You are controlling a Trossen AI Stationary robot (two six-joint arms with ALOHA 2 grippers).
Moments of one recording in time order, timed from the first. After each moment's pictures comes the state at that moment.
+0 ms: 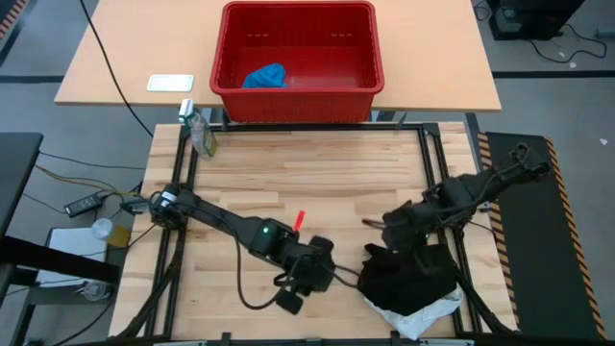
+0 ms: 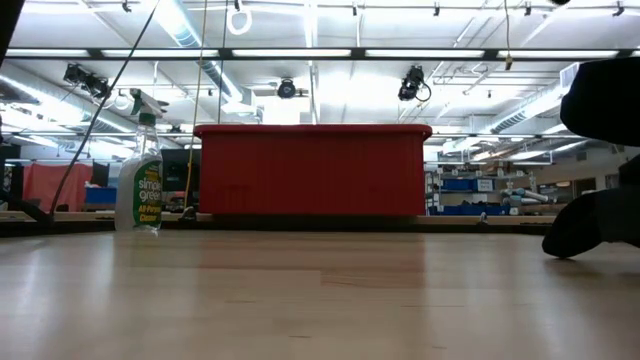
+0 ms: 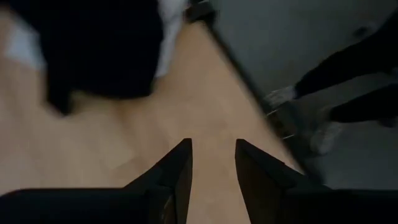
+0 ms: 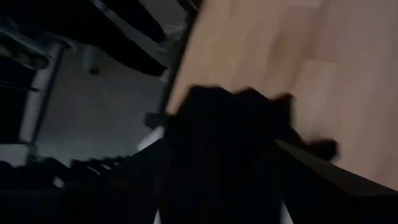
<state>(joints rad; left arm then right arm) -0.40 2.01 2.02 -0.92 0.09 0.07 0.42 1.25 1.25 -1.02 -0.36 0.27</state>
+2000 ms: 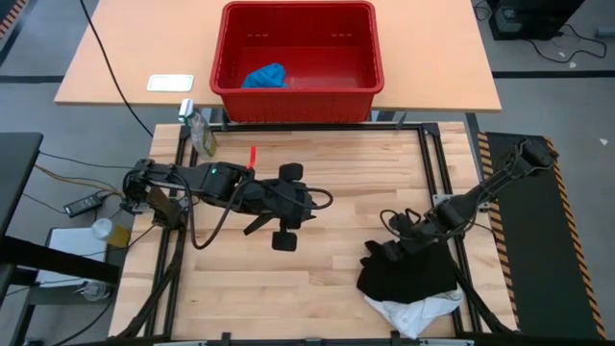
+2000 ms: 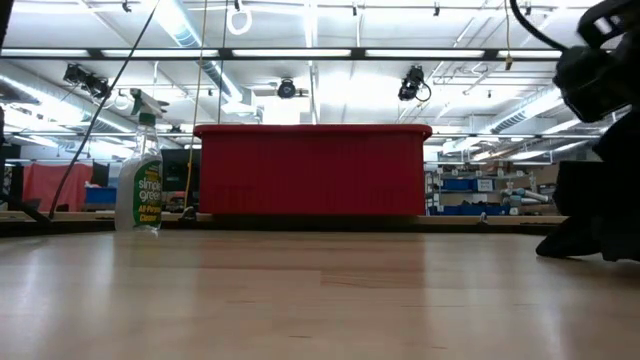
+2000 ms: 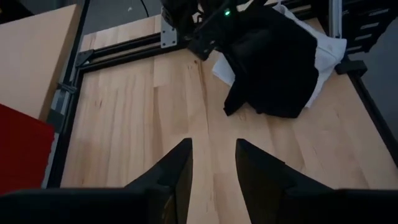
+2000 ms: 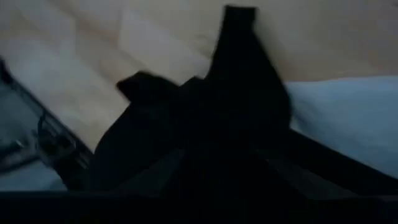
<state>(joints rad) -0.26 1.72 2.02 -1.01 -0.29 0.05 0.54 1.04 0.56 -0.53 0.00 1.70</state>
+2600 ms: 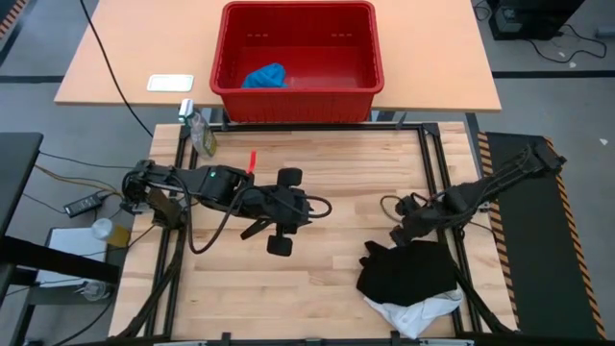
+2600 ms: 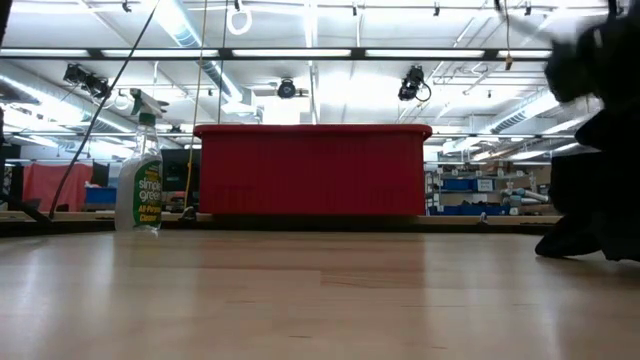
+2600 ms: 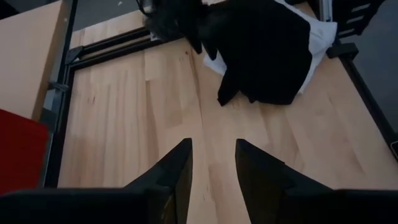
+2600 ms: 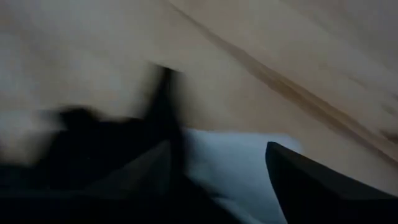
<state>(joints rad) -0.28 1.72 2.02 -1.05 -0.28 0.07 0.42 0.93 0.60 -0.85 0.05 1.41</state>
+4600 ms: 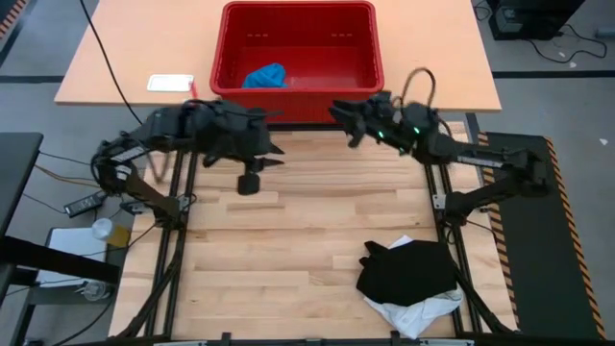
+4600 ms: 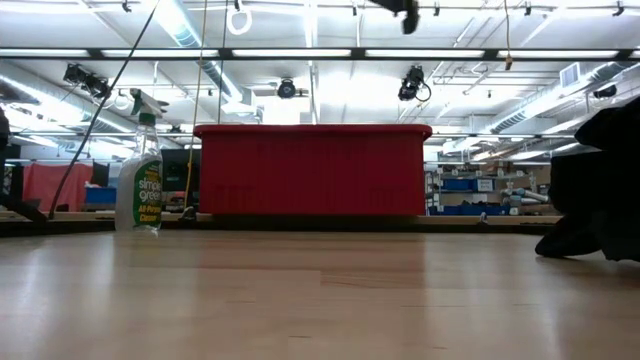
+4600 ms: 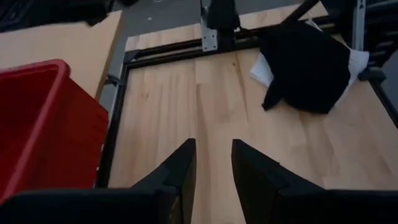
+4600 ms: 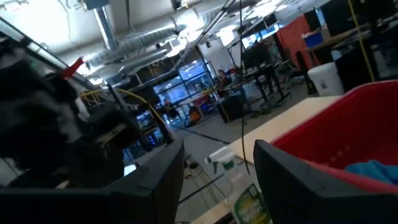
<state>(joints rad) 0.06 1.49 2.02 -1.14 -0.06 0.21 -0.30 1.26 1.10 0.37 0.11 0.43</state>
